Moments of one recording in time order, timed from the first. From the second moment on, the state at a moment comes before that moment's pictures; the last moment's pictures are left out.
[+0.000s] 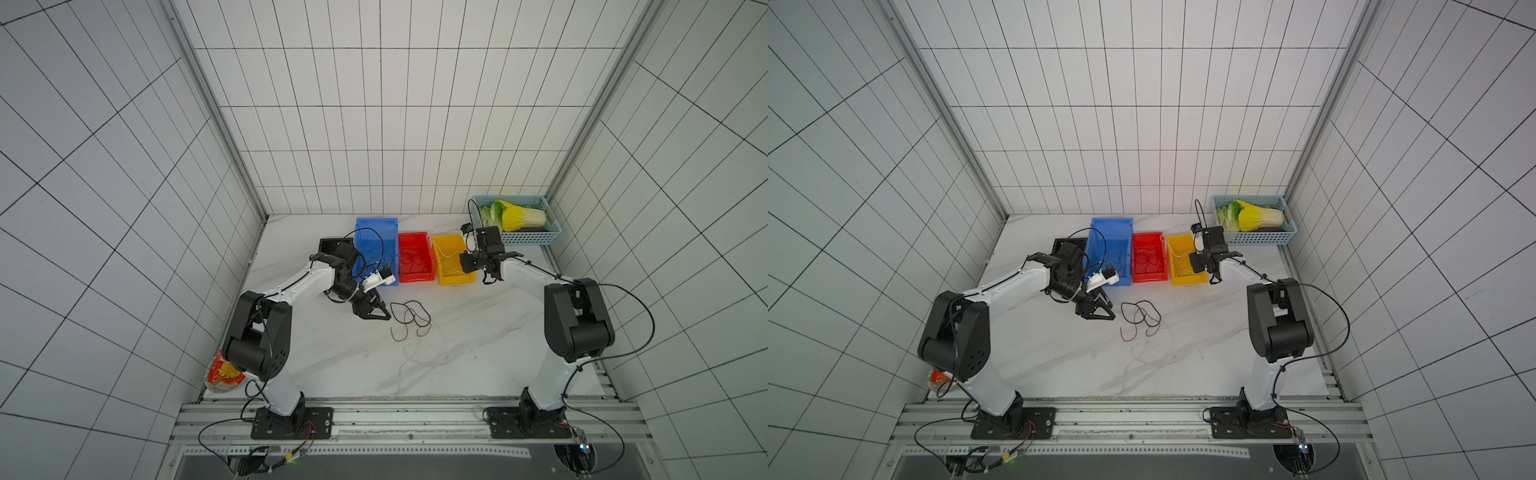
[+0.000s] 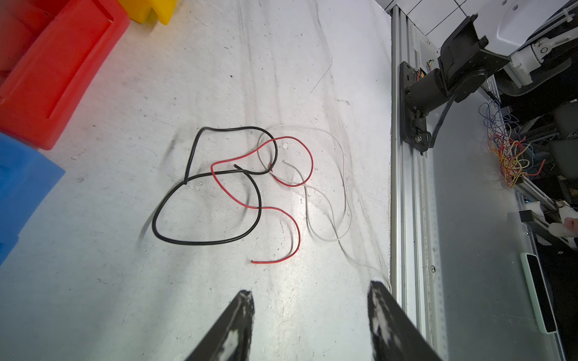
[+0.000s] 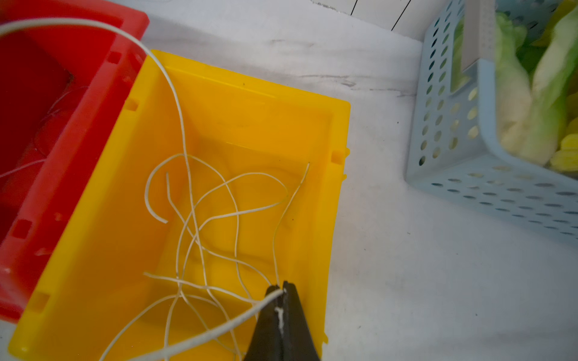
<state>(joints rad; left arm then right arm) -0.35 1.70 1.19 -0.91 0.90 0.73 0.32 1.81 1.18 -0.19 0.01 -0.15</state>
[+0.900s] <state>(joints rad) -0.36 1.72 1.19 -0.91 0.88 0.72 0.32 1.66 1.35 -0.33 -0.22 -0.20</state>
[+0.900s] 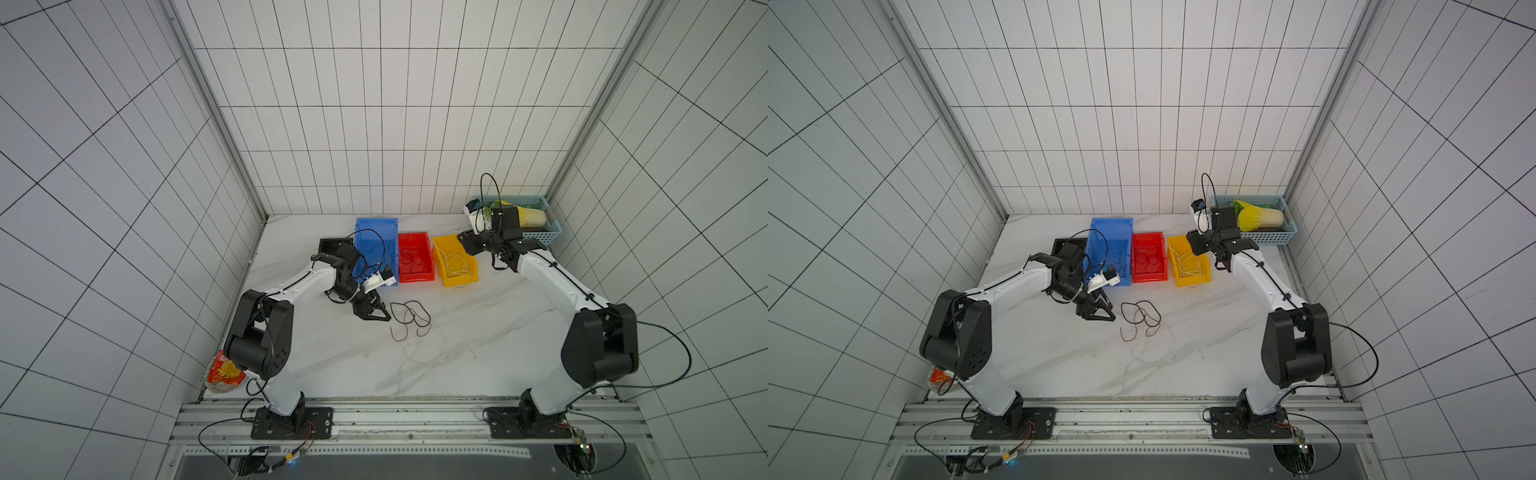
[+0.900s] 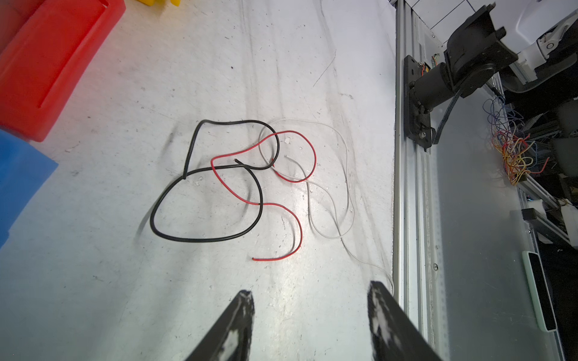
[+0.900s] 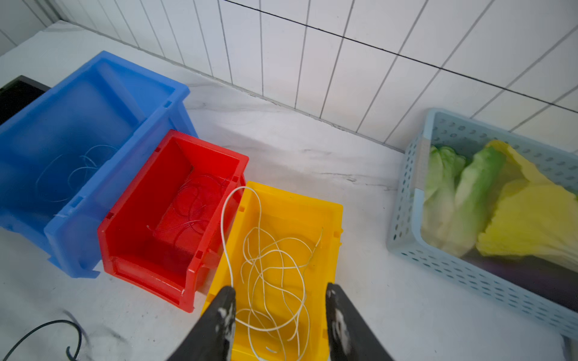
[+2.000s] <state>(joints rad) -0.57 1.83 1.21 -0.82 0.61 0.56 0.30 1.96 1.51 -0.50 -0.23 -0.28</state>
